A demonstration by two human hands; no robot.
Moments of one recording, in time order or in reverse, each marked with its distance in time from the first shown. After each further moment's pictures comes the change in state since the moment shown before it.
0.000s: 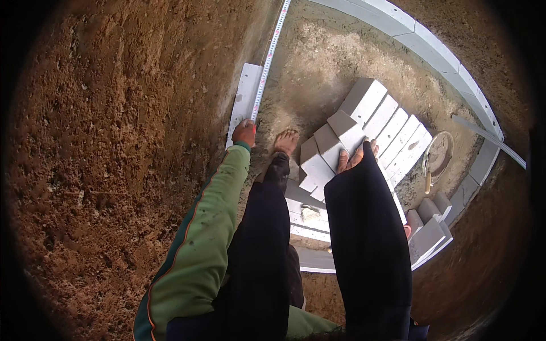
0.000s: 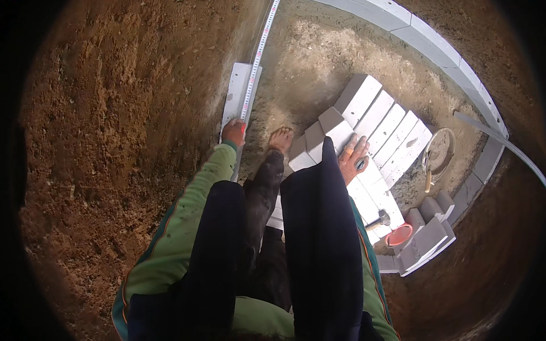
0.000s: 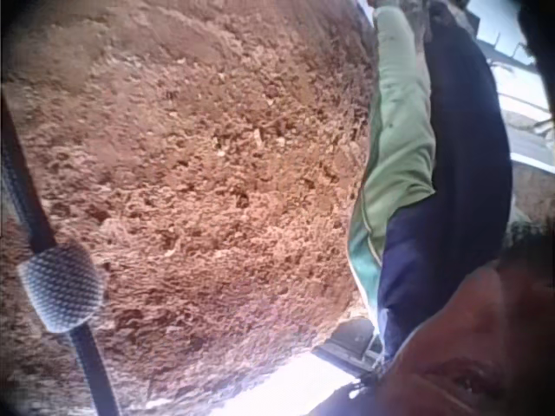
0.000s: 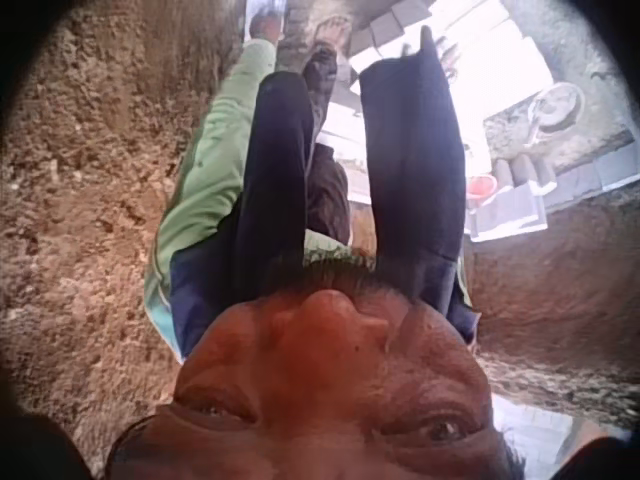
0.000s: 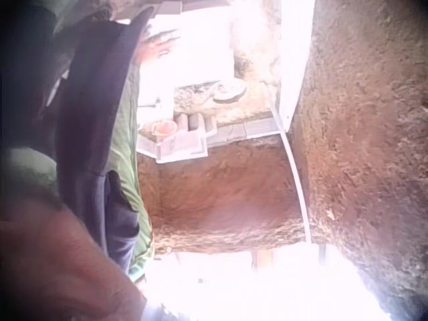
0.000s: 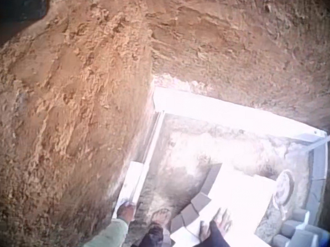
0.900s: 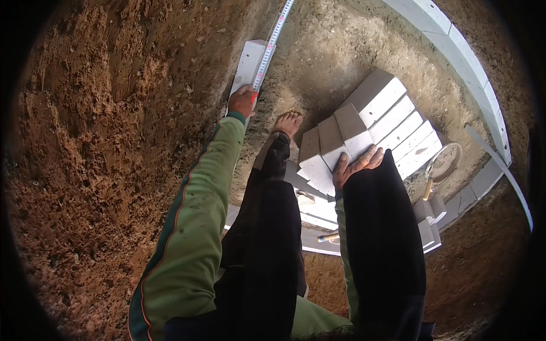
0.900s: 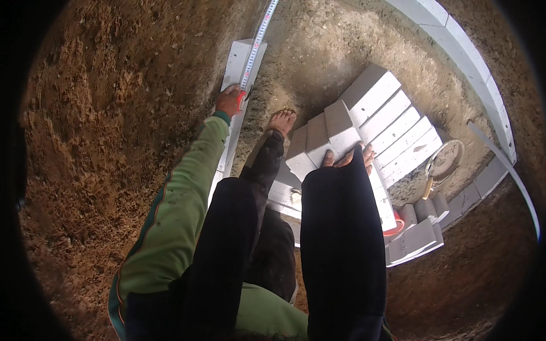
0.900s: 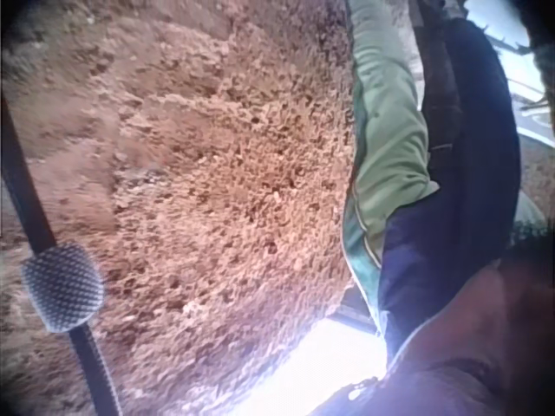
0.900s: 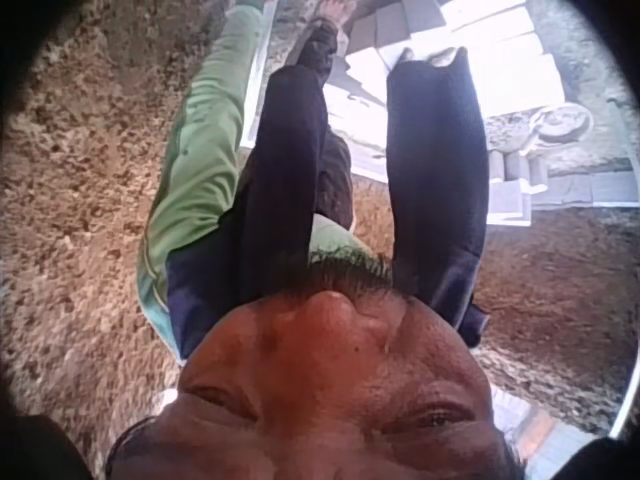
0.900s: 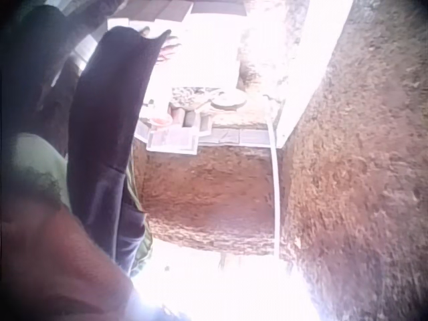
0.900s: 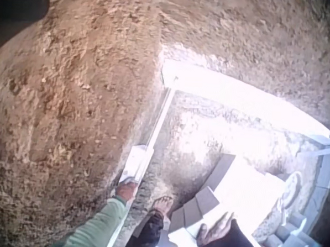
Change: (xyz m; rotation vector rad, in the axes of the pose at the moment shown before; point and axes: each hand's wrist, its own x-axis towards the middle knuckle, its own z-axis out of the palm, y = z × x) left_hand 0.042 0.049 -0.007 -0.241 -0.035 -0.157; right_hand 0.024 -0.010 -0.032 -0.012 -0.240 -0.142
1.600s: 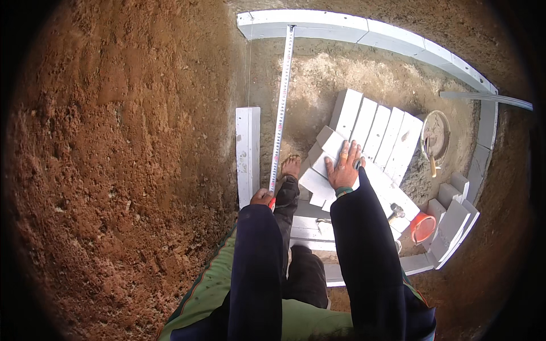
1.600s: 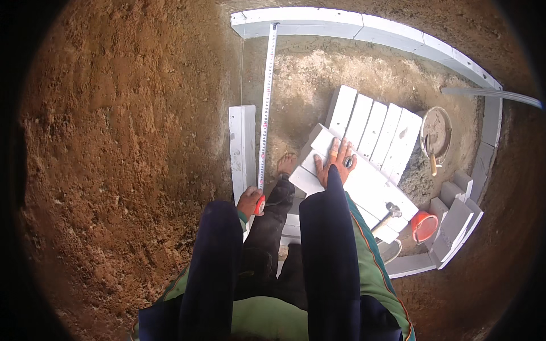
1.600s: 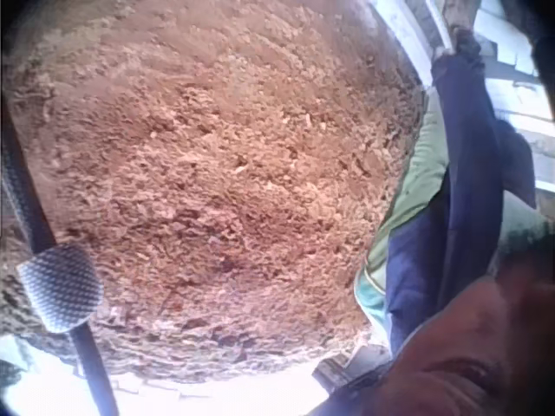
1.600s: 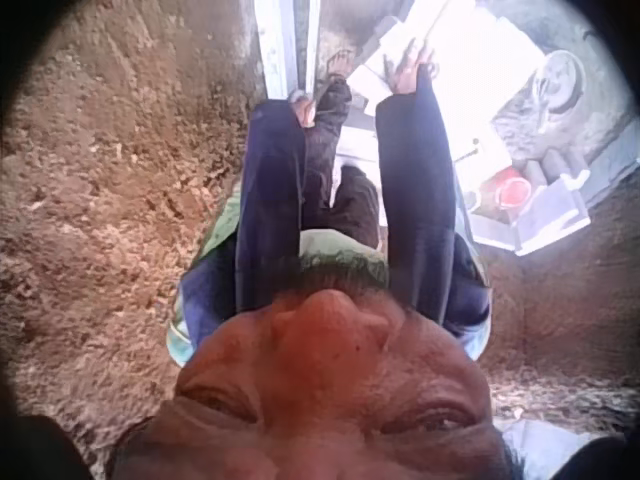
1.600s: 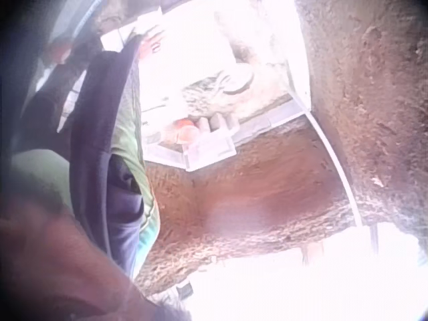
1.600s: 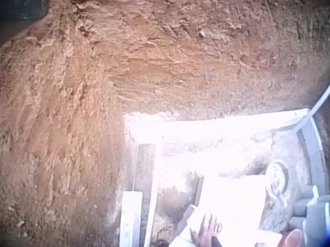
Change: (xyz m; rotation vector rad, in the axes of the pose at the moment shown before) left_hand -0.193 -0.120 -0.040 0.186 -0.406 0.070; right_hand -0.023 0.014 0.009 0.211 0.136 0.037
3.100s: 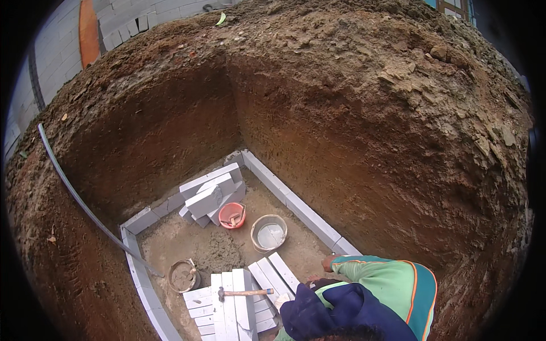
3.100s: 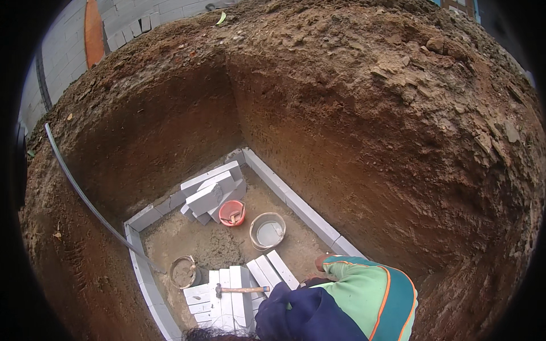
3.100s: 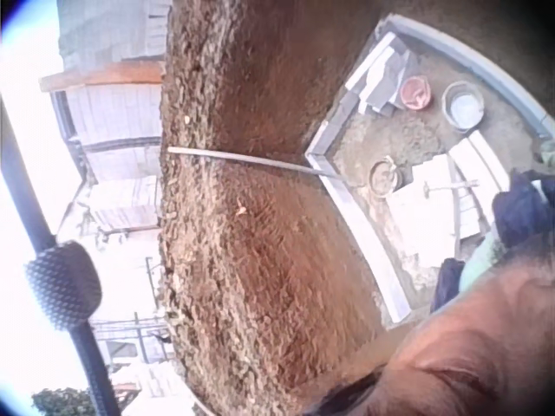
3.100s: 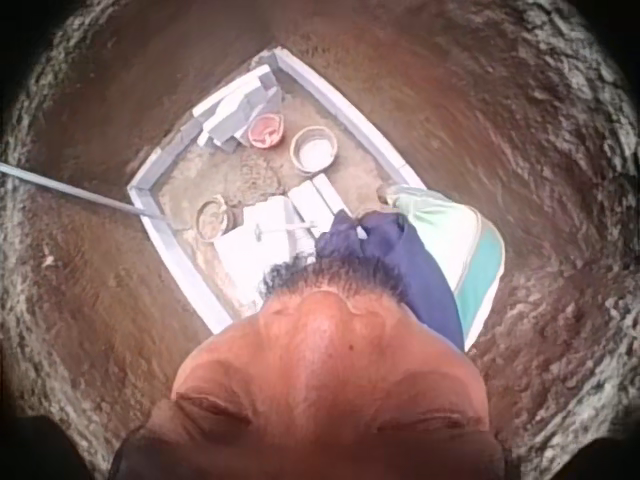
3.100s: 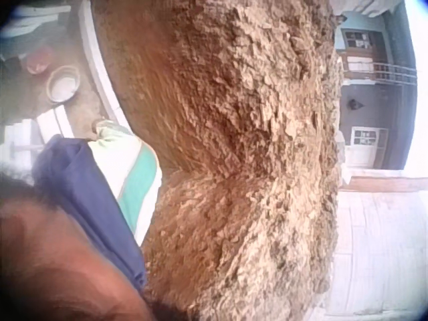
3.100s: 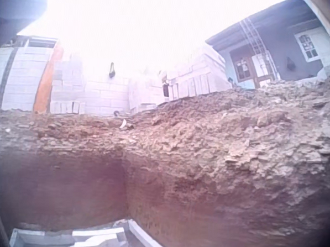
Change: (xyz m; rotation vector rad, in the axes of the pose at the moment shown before) left_hand -0.247 0.035 0.206 0.708 -0.866 -0.128; right_hand -0.758 0.052 -0.069 0.760 -0.016 1.406
